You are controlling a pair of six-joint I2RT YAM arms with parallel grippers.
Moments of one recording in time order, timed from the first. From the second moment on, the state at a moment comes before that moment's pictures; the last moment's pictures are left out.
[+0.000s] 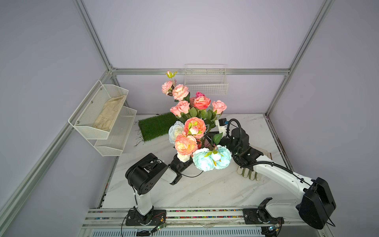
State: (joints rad) left arm -0.68 1.83 0.53 1.34 0.16 -0.11; right arm 0.61 1.31 0.94 0.20 -0.23 0.37
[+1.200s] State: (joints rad) left arm -0.68 1.82 0.53 1.33 0.14 -0.11; right arm 0.41 1.06 1.17 -0.06 0.27 0.24
